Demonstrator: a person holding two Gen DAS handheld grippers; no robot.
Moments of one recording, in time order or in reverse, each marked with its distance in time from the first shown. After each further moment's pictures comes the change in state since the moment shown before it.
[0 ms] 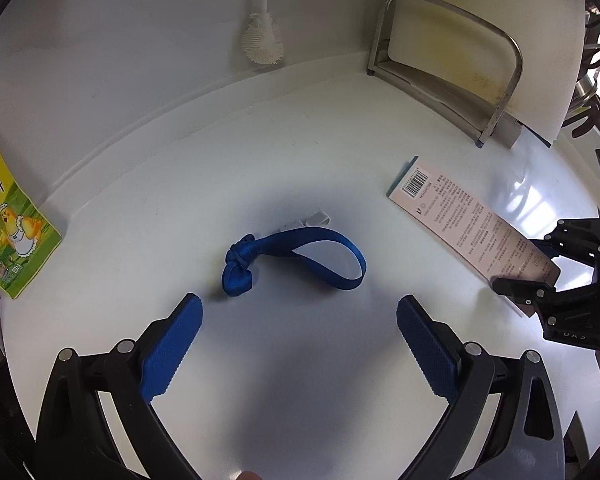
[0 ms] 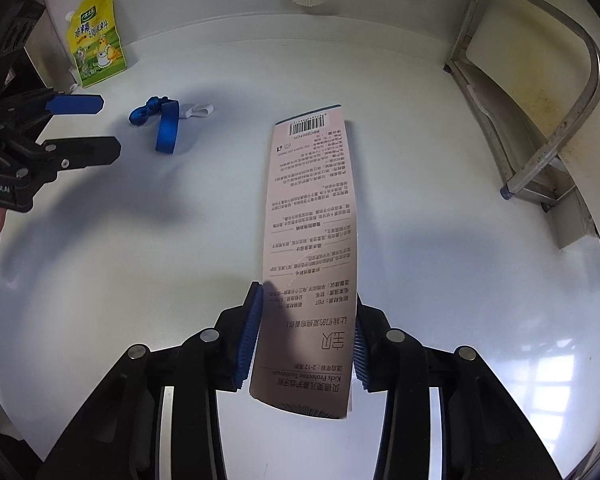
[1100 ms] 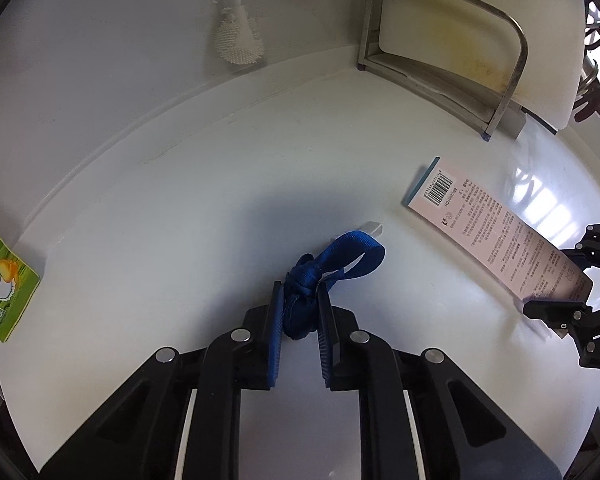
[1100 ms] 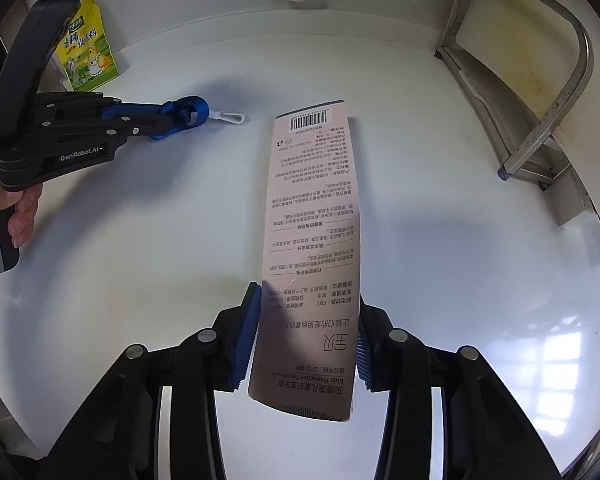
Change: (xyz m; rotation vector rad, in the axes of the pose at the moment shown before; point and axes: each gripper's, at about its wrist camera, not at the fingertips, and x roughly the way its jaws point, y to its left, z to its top) left arm 0.035 0.003 0.018 0.071 -0.021 -0.011; right arm -0.008 0.003 0.004 0.068 0.021 0.004
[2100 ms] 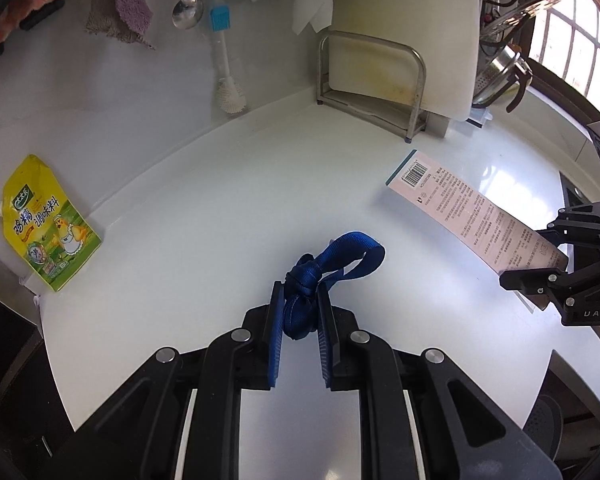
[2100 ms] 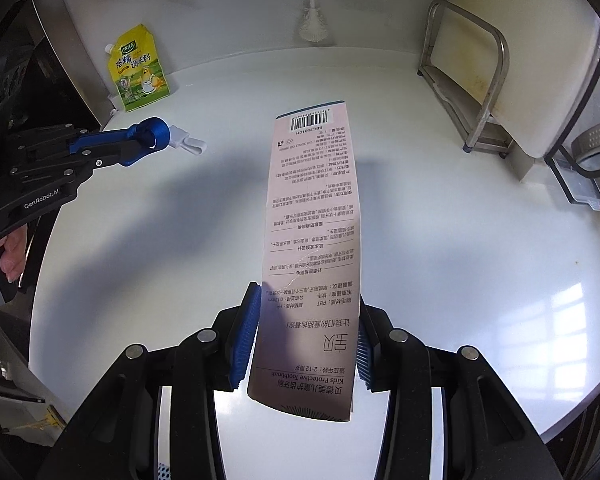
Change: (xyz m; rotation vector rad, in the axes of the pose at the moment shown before) left arm -0.141 -0.053 -0.070 0.044 -0.095 0.020; right arm -0.088 0.039 -0.085 0.046 -0.096 0.049
